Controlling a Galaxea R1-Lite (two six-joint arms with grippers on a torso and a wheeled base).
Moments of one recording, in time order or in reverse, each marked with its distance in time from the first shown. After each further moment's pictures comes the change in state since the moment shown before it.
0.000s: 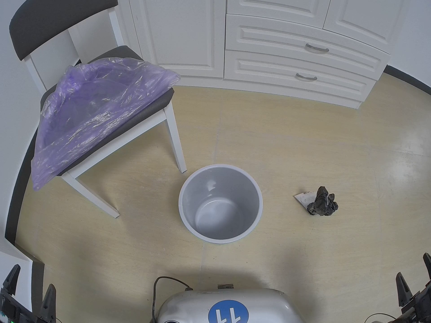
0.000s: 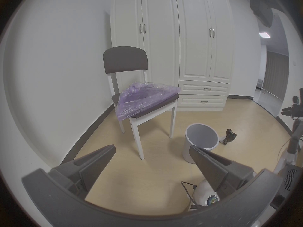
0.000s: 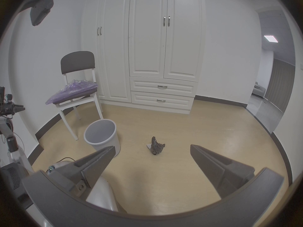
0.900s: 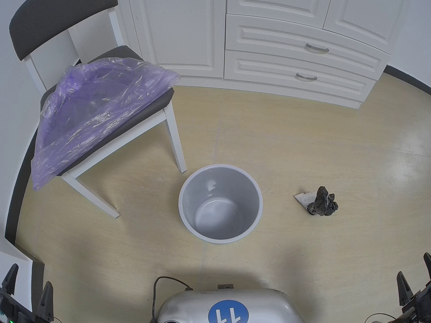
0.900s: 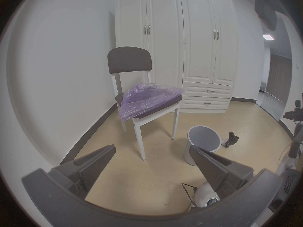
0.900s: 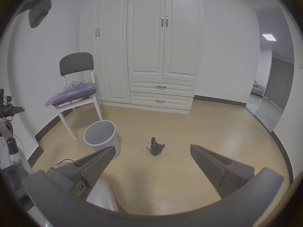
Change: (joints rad) left arm 0.002 0.000 0.000 -0.010 0.027 -0.026; right arm -0.001 0.000 0.000 -0.006 -0.006 0.013
